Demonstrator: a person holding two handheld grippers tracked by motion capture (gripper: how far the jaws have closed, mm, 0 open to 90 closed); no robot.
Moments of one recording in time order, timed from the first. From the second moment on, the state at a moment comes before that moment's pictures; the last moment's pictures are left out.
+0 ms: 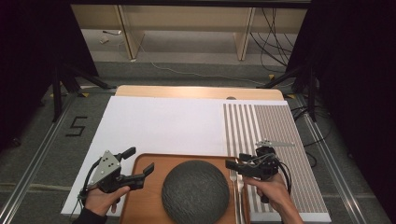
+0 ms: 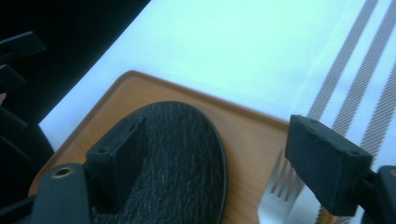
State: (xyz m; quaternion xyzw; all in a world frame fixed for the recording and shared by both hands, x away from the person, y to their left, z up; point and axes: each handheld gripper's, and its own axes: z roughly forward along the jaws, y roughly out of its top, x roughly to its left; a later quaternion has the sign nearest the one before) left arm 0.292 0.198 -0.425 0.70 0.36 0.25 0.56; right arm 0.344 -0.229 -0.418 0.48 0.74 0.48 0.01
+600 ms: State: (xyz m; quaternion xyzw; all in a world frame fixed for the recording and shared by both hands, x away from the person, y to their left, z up) left arm 0.292 0.198 -0.425 0.70 0.36 0.25 0.56; right arm 0.331 -0.244 -0.400 0.46 0.72 0.51 0.09
